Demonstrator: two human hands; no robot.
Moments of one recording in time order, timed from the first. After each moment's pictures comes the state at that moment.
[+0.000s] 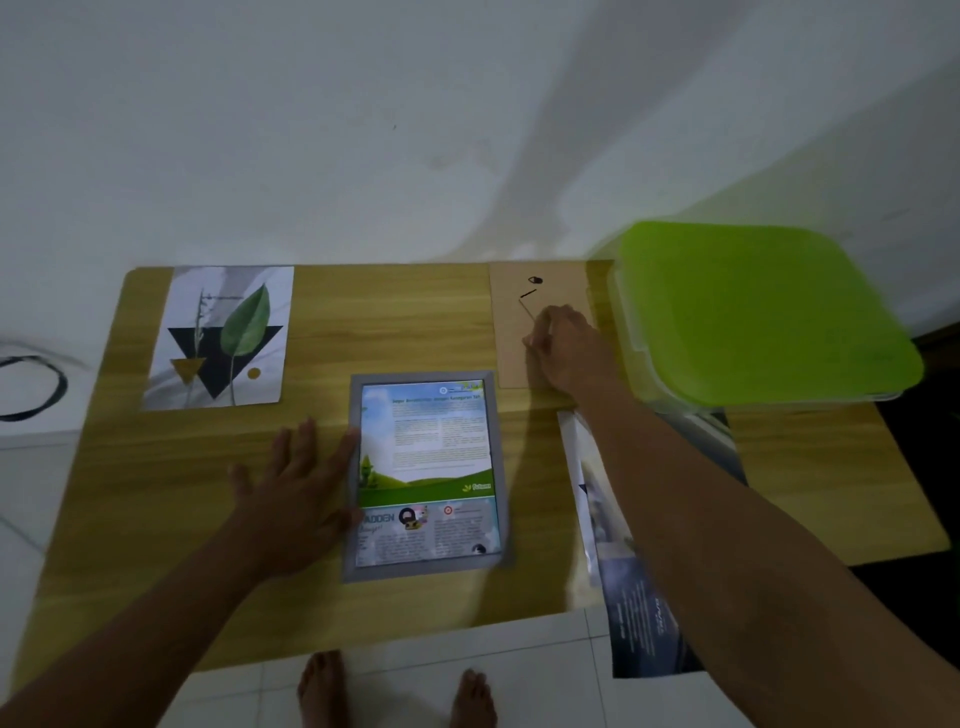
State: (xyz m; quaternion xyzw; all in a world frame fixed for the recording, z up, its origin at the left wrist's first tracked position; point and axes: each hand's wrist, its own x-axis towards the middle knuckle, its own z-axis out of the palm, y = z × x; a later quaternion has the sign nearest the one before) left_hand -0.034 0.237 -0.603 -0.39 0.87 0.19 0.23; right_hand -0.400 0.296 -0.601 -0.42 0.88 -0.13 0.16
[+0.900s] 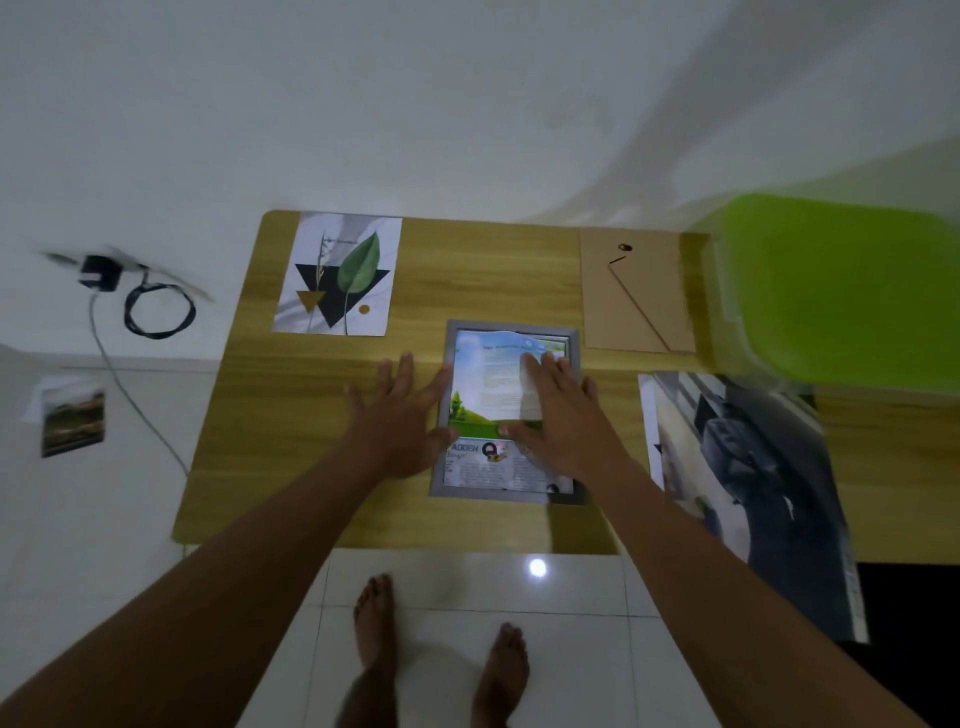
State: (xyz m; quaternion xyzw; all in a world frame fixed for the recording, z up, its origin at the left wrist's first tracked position) left_hand -0.040 0.247 -0.593 -0.42 0.87 0.19 0.18; right_hand -0.243 0.357 -0.599 -0.56 0.78 -0.08 0.26
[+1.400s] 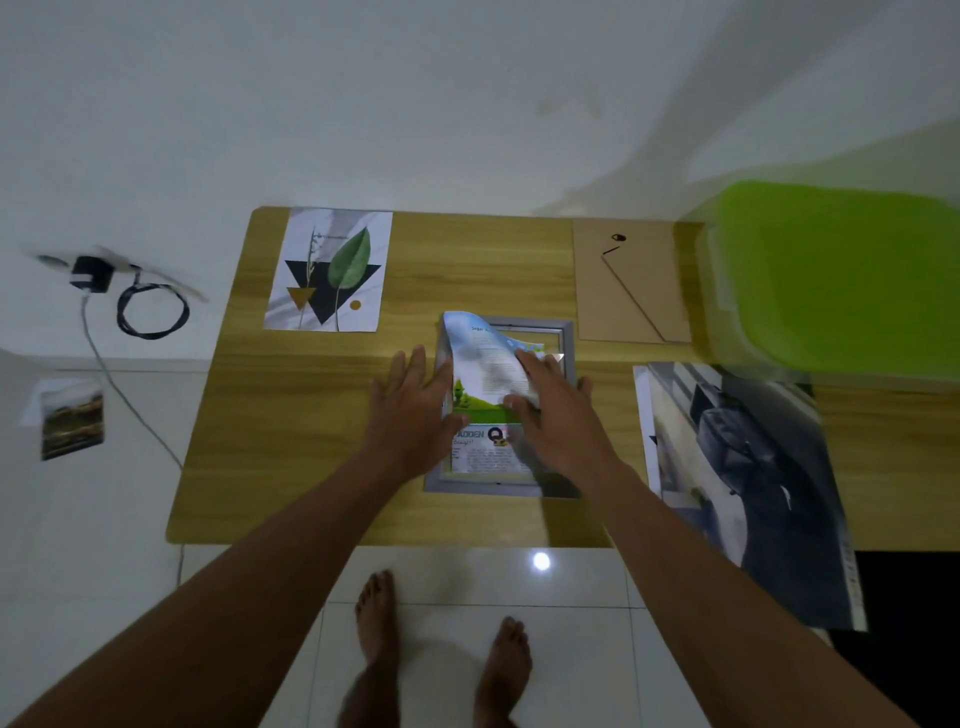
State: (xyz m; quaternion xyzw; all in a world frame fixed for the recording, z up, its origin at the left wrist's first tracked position) left_hand -0.061 0.264 -0.595 -0.44 0.87 0.20 0.08; right_hand -0.233 0.362 -0.600 -0.52 0.78 -0.21 0.26
